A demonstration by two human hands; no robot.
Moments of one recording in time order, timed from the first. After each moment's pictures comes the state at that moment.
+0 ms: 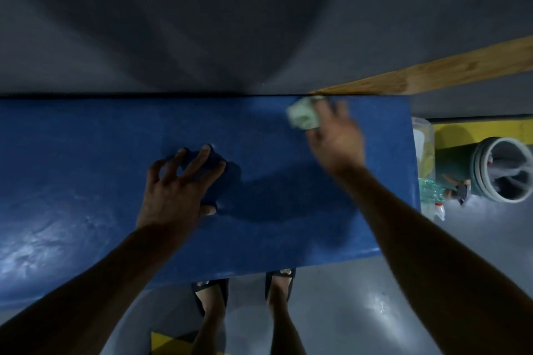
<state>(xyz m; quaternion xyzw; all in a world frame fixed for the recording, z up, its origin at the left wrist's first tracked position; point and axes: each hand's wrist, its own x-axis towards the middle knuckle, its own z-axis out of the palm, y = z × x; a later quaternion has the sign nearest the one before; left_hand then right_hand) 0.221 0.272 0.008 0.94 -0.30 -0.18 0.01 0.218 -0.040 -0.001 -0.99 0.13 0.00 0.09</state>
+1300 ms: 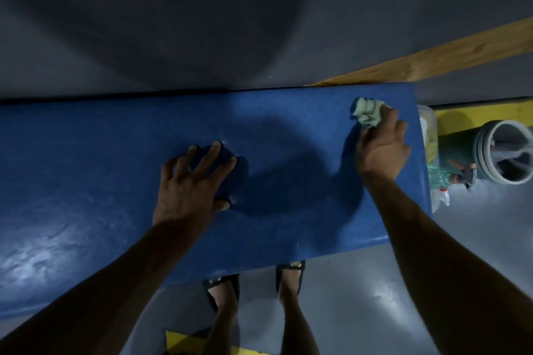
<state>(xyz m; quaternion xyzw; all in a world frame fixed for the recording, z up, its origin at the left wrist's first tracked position) 0.224 0.277 0.000 0.93 -0.31 -0.17 0.03 0.173 -0.061 -0.006 -0.91 0.42 -0.03 0.06</state>
